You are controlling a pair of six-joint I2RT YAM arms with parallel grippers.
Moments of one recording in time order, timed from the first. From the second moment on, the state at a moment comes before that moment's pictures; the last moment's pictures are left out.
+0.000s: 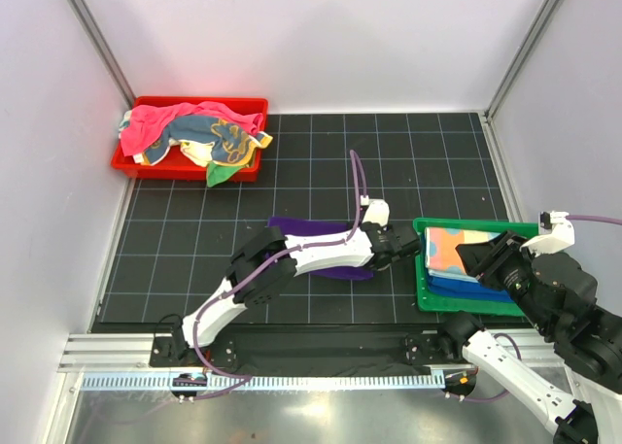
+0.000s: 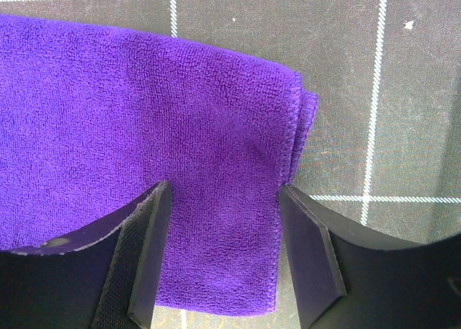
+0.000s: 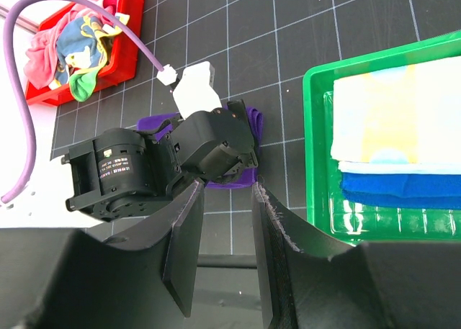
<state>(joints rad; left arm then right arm) -1.20 2.30 1.86 -0.85 -0.68 -1.07 0.61 0.42 1.22 -1.21 0.39 0.76</state>
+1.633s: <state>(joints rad) -1.18 2.30 1.85 -0.81 -0.63 -1.02 0.61 0.42 1.20 -1.21 0.38 0.75</state>
